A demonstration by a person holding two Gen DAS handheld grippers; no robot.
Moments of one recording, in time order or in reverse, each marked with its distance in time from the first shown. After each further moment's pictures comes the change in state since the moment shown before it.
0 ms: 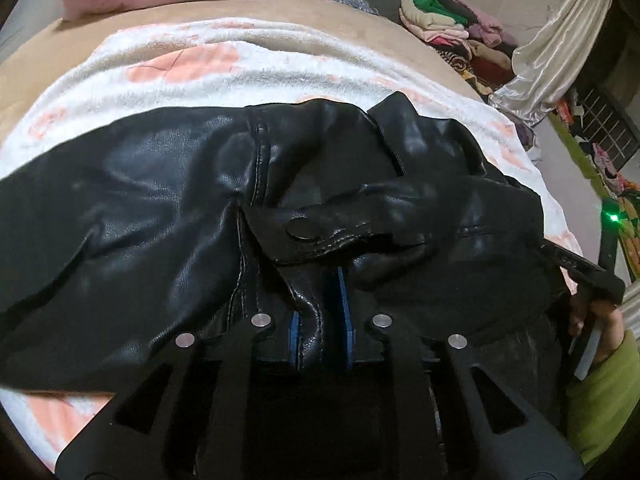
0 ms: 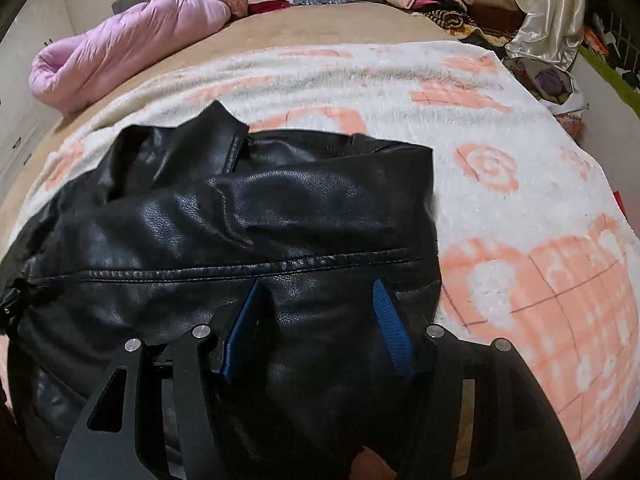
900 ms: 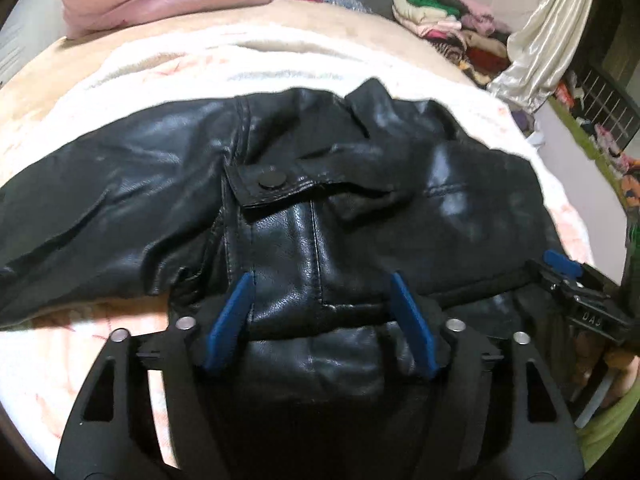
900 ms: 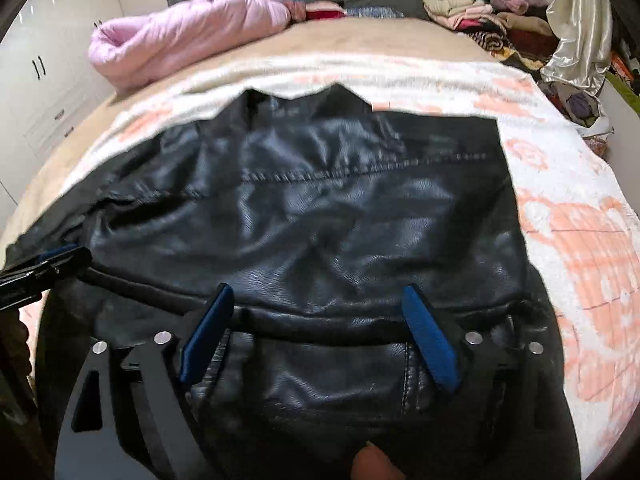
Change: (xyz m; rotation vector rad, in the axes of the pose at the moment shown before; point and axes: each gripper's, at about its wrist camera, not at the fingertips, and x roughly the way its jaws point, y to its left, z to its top) left arm -0.035 -0.030 -0.032 0.053 -0.017 0.052; right arm -0.074 0.074 -0.068 -0.086 -0.058 0.127
